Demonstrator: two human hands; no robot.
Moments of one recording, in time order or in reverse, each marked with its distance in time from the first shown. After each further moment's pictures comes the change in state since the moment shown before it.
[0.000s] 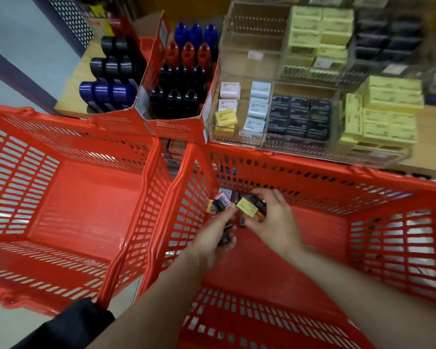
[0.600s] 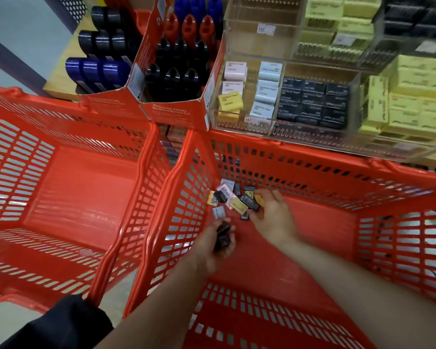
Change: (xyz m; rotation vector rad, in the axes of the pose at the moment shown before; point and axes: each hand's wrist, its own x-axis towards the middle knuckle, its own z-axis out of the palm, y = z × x) left_hand 0.028 -0.025 -0.018 -0.275 0.068 -0.154; right_hand 0.013 0.024 0.024 -0.153 -0.125 0.146
